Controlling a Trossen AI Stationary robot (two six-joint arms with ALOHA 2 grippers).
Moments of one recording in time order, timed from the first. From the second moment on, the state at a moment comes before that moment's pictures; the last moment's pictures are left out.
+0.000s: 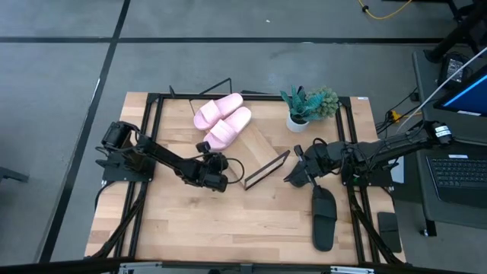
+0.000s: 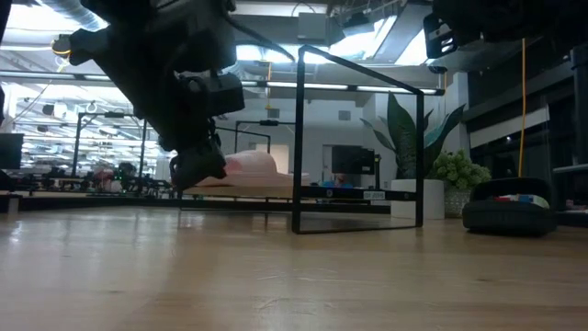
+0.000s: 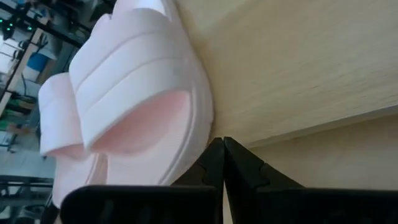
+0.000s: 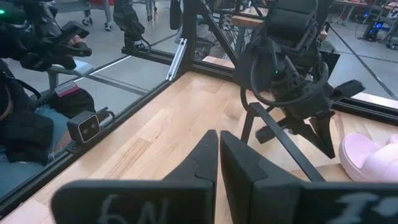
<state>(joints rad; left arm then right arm) -0.24 1.73 0.87 -0.40 -0.95 -0.42 0.20 0.93 0.45 0.31 -0.18 -0.13</state>
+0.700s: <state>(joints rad) -0.14 1.73 0.87 -0.55 -0.97 -0.47 0.20 0.93 0.45 0.31 -0.18 -0.14</state>
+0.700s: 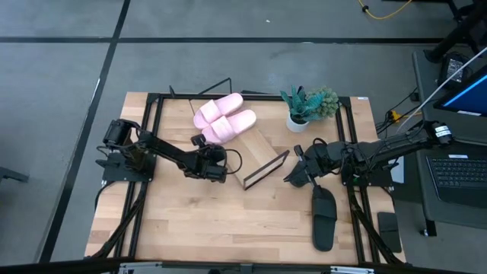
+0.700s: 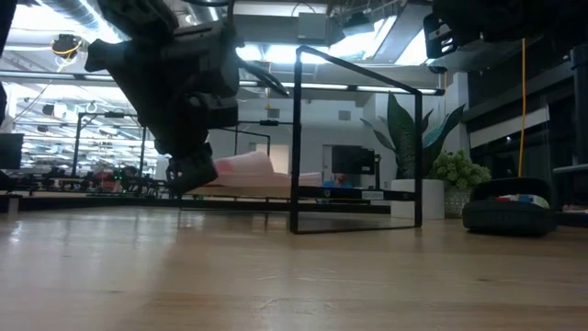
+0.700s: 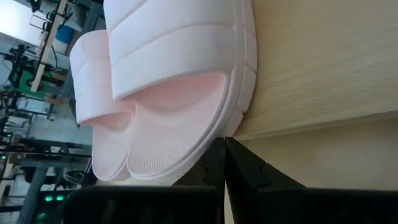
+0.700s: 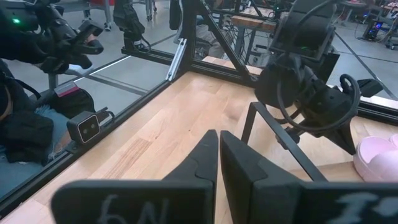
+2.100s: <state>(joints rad) -0.40 1.20 0.84 -0.50 -1.00 -0.40 0.20 0.93 0.45 0.33 -0.18 -0.13</state>
